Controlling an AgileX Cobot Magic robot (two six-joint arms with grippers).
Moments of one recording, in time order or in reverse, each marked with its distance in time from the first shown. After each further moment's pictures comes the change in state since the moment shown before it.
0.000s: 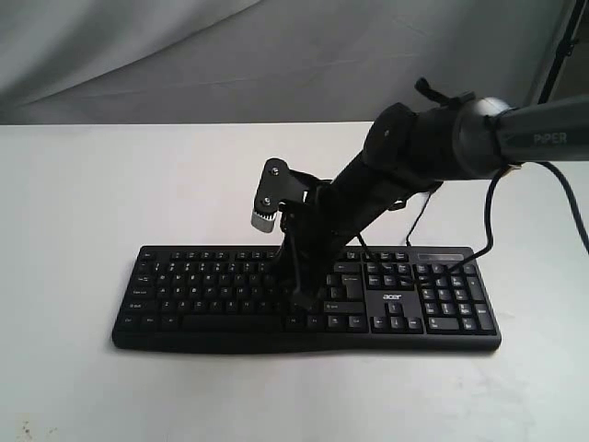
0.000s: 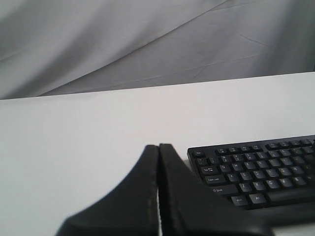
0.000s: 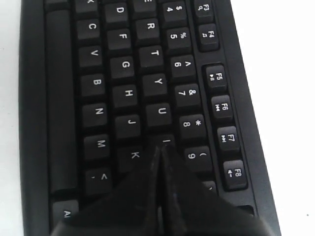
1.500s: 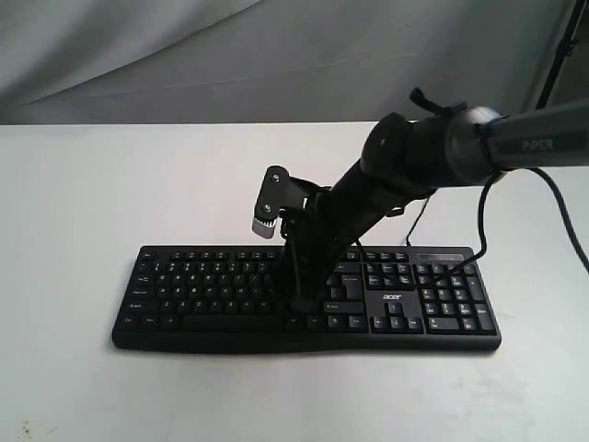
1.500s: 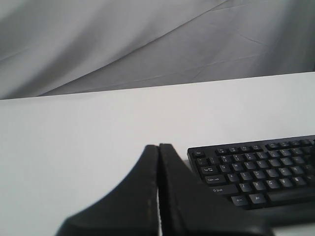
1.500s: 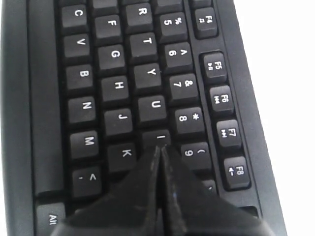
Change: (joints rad) left arm 0.000 0.000 0.000 0.000 0.000 0.000; right arm 0.000 0.030 0.000 0.002 -0.023 0.000
